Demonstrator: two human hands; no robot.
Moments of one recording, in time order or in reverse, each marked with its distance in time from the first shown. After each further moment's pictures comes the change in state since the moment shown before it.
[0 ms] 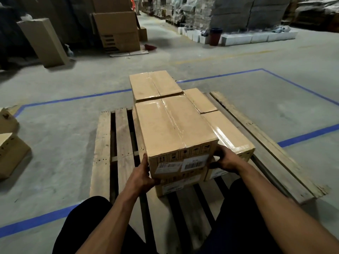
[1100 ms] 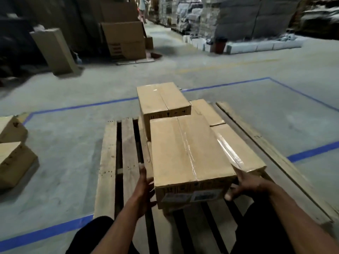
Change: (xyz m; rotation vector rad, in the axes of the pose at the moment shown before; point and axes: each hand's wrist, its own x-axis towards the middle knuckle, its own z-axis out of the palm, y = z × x) left_hand 0.019 0.000 -0.006 -0.801 0.023 -0.567; right_hand -0.047 -0.050 -0.026 0.329 -0.329 0.102
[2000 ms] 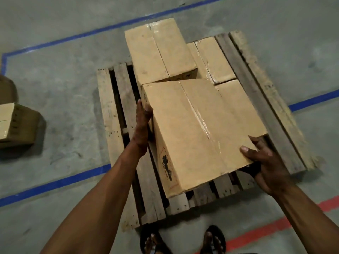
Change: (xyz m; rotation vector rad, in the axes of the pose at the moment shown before) left_hand -0.031 0.187 0.042 0.068 0.013 0.275; right_hand -0.042 -0.100 -0.004 0.718 0.489 0.164
